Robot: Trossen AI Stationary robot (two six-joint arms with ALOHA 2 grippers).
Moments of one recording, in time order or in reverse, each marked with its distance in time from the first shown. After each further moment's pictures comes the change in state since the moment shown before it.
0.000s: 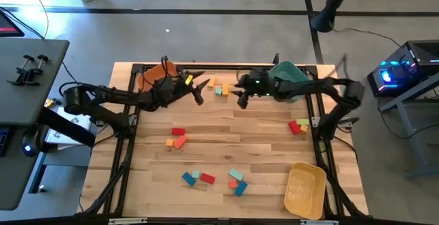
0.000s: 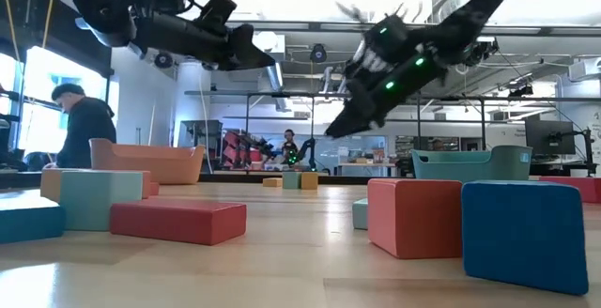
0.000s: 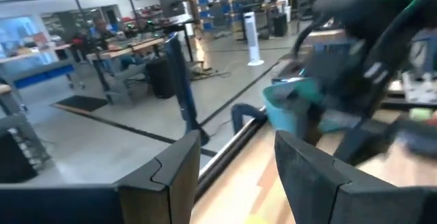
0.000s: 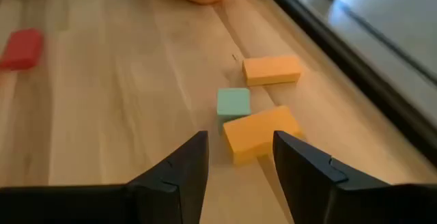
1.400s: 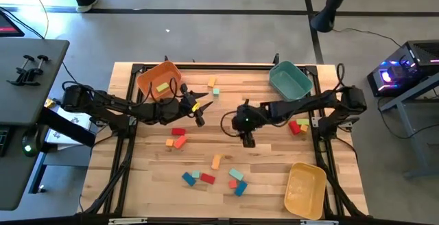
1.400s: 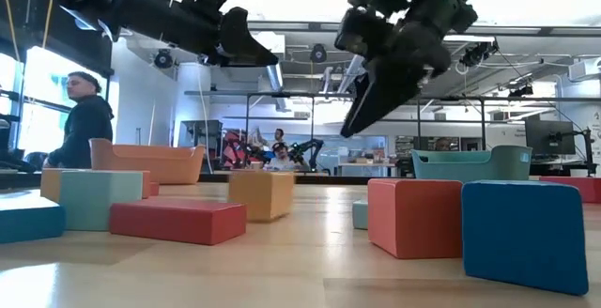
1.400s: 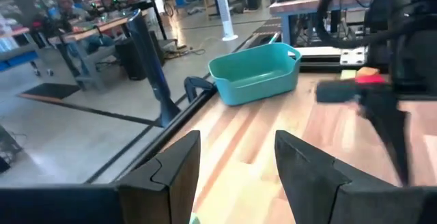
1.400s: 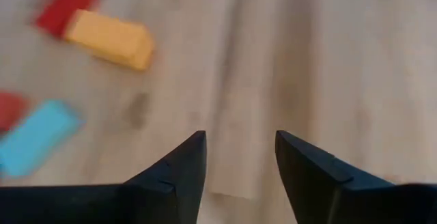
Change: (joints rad) left arm -0.300 -0.013 -0.001 -0.150 -0.216 -0.062; right arm 0.467 -0.050 0.125 -0.516 -0.066 -0.076
